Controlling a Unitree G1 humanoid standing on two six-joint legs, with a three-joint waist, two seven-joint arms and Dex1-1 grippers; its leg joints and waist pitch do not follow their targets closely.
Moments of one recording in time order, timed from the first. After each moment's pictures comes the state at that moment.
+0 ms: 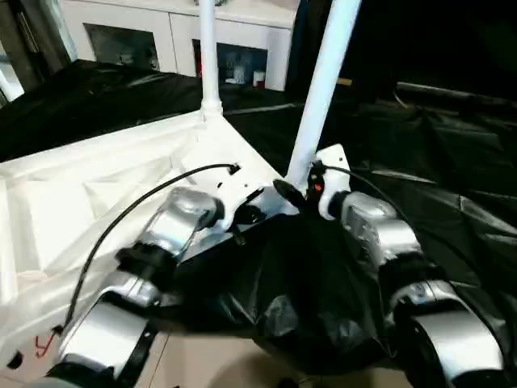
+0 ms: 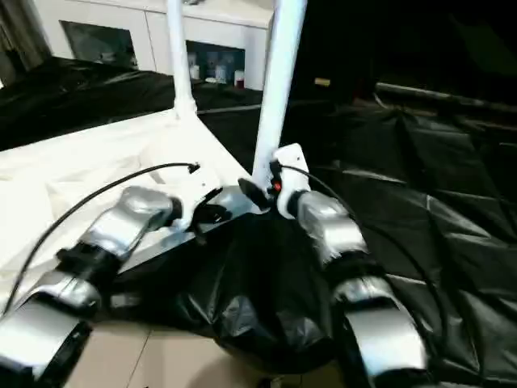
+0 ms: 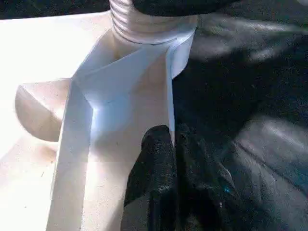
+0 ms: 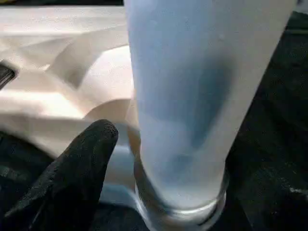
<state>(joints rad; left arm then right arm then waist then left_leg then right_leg) -0.74 0.25 -0.29 0.66 0.10 0.34 -0.90 -0.70 -0.18 0.04 0.76 0.12 0.19 0.69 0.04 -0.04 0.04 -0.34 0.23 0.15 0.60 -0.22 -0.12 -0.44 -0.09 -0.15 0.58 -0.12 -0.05</state>
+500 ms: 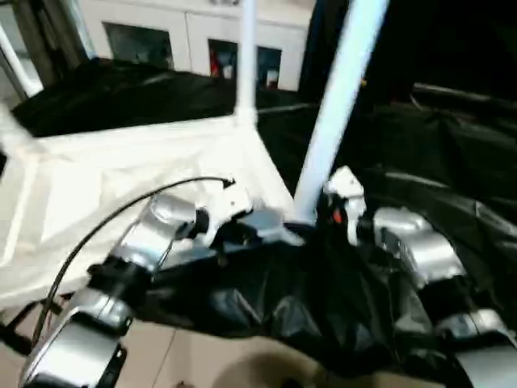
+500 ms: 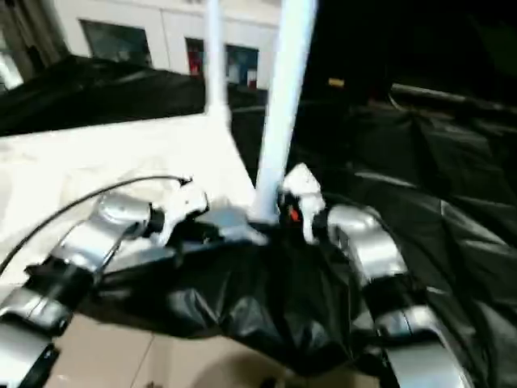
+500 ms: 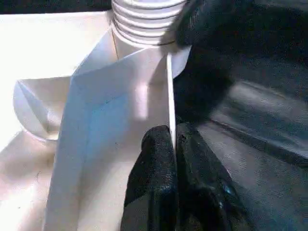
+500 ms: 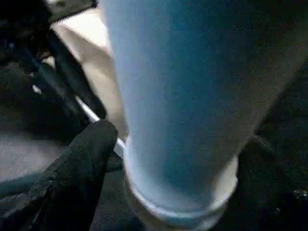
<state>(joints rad) -0.63 0.36 -0.34 0.50 0.05 0.26 -1.16 -0.55 -0.34 0.17 0.51 0.12 0.26 1.00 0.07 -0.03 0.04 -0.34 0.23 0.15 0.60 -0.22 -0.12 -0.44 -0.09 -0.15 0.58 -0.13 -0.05</state>
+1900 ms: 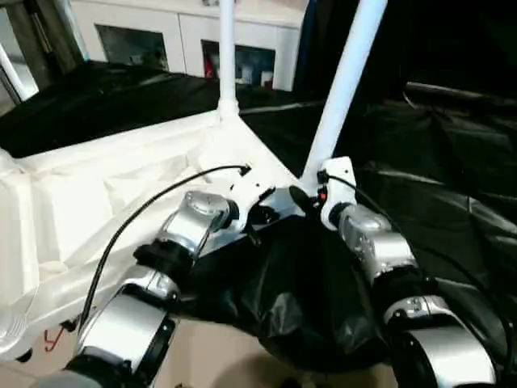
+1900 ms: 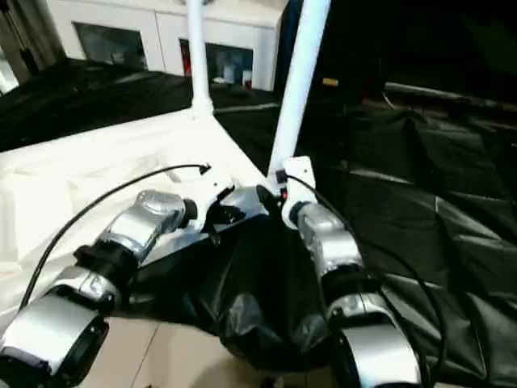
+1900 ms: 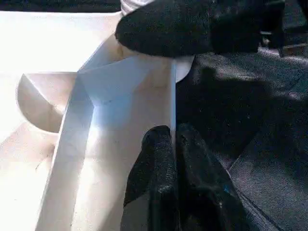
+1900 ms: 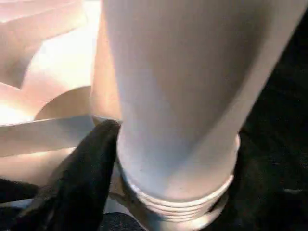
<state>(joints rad) -0.81 0.13 -0.25 0.84 0.08 0.29 -0.80 -0.68 -0.06 -0.04 0.80 0.08 0.22 0.35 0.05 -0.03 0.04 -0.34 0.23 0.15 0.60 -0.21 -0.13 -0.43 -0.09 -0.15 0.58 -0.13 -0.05</state>
